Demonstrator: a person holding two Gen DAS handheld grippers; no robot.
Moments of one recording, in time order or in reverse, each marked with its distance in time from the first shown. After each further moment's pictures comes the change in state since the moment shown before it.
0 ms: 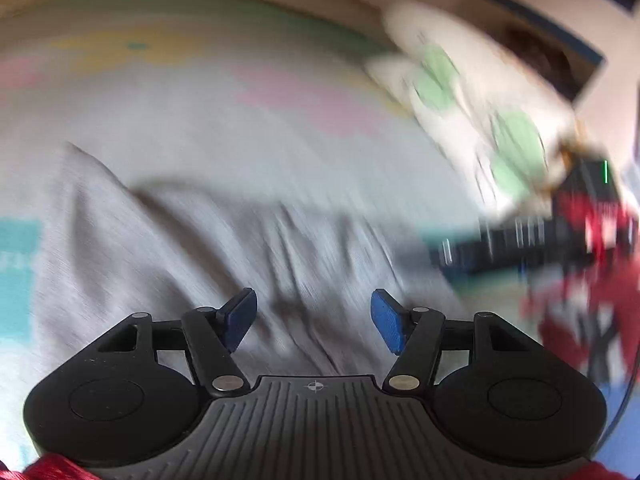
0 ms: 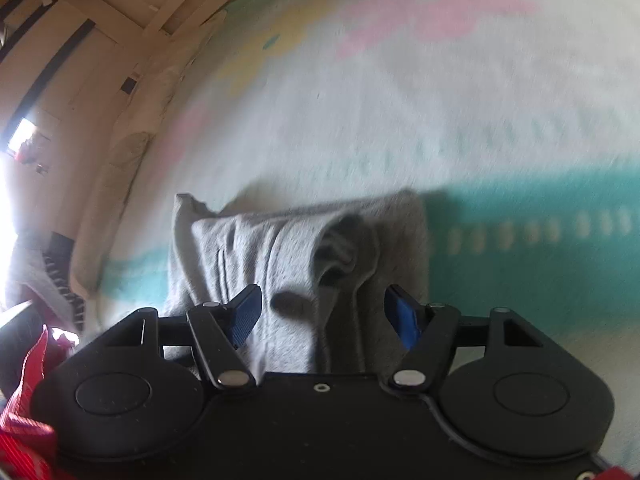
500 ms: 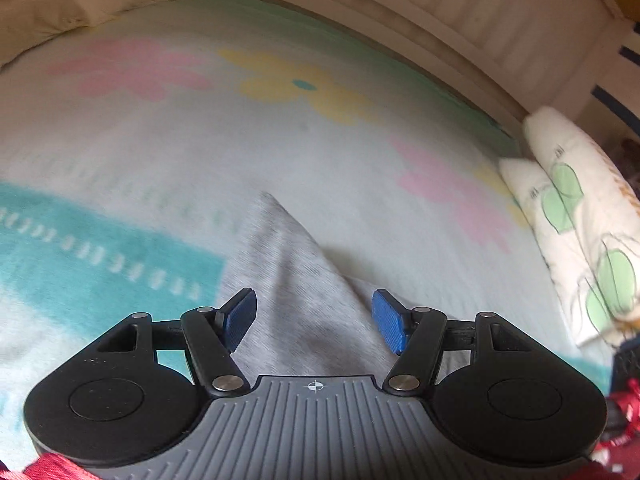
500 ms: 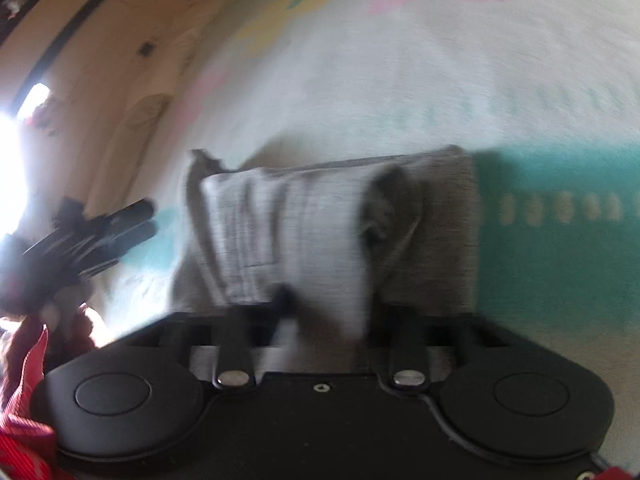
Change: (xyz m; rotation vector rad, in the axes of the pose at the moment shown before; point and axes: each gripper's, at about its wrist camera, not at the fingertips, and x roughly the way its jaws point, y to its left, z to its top) left arm -0.041 0.080 0.020 -0.292 -0.123 0.267; right arm 0.014 0.014 -0.012 -0.084 0.065 0.044
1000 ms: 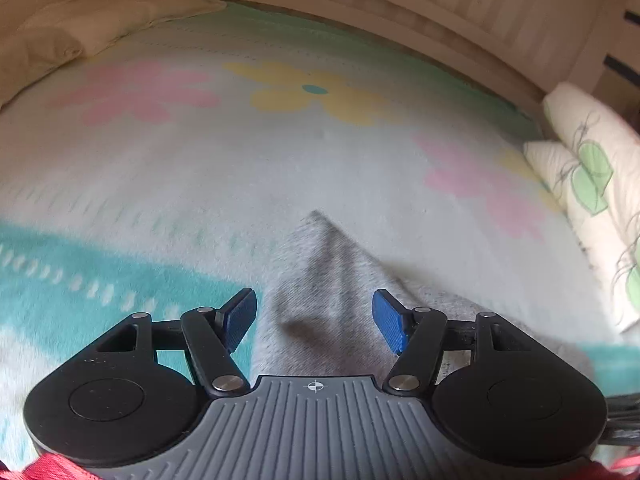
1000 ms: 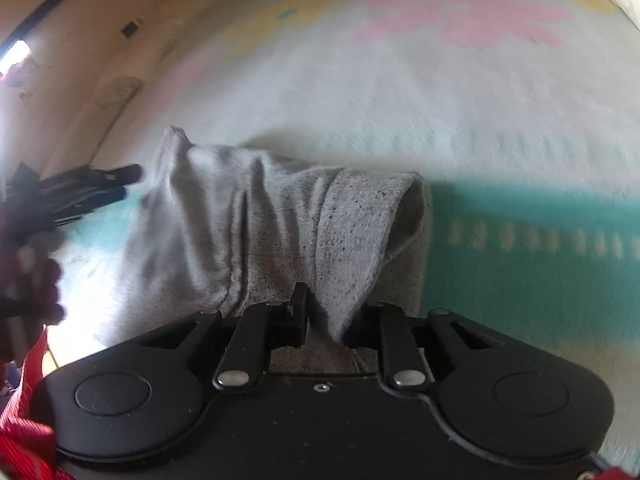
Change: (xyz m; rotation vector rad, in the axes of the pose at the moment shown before) left arm 0.025 -0.010 0.006 0.120 -0.006 0.099; right arm -0.026 0.011 -0.015 -0.140 -0.053 -0.203
